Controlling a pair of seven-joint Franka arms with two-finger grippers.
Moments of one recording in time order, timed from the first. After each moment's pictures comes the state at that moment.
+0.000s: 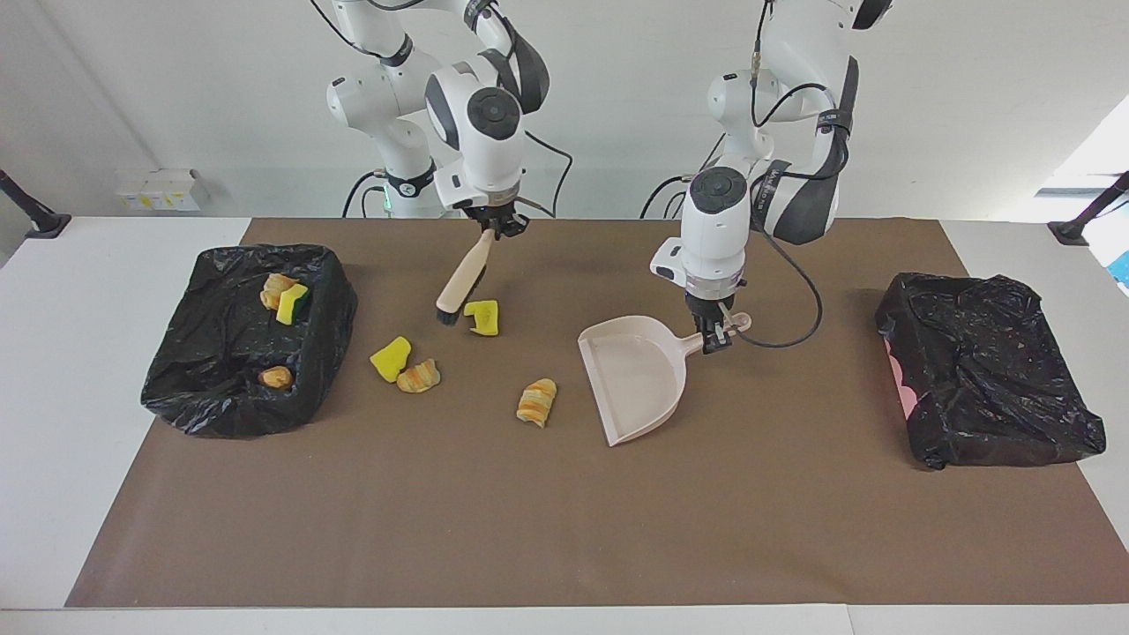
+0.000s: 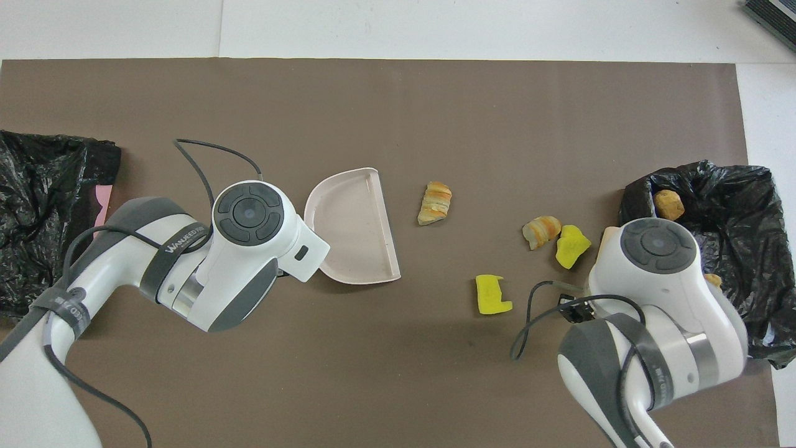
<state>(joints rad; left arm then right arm) 0.01 0.19 -0.52 -2.01 0.31 2.14 0.80 0.15 -0.12 0.05 -2.29 -0.14 1.79 0.66</state>
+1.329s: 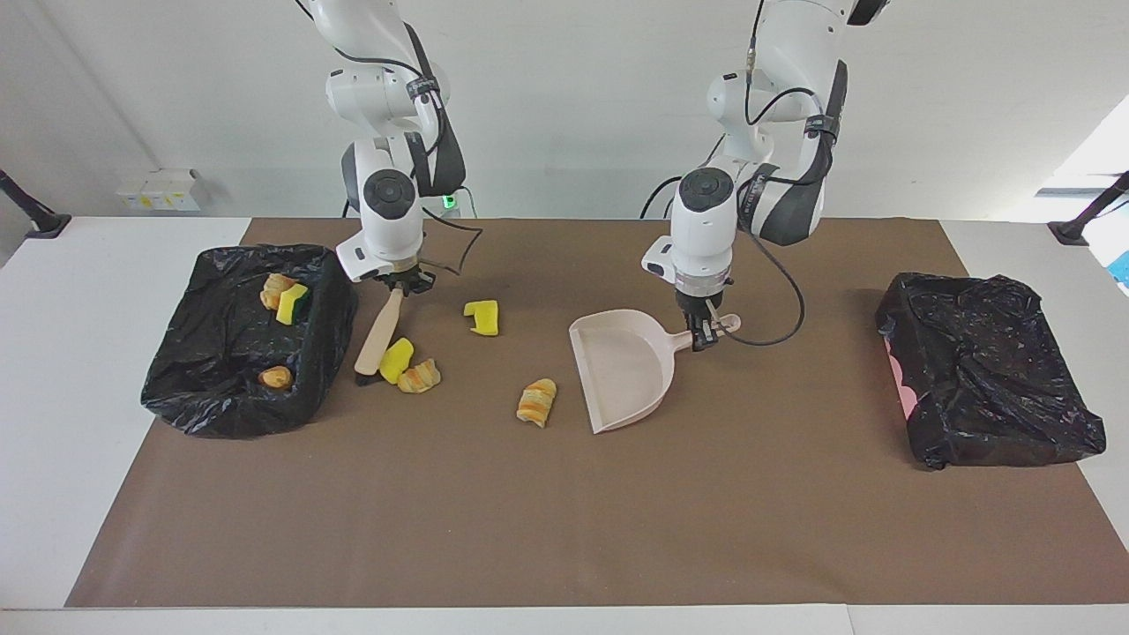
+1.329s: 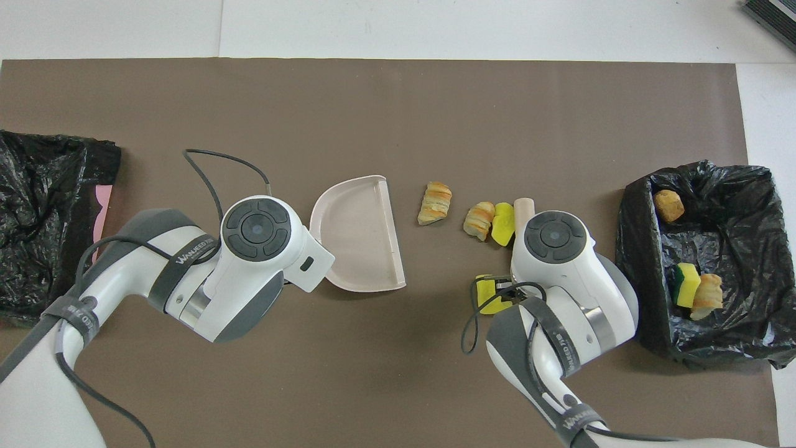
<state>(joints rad) 0.00 0.18 -0.52 -2.05 0.31 2.18 0.80 0.31 0.12 0.08 -2.16 -0.11 2.02 0.42</state>
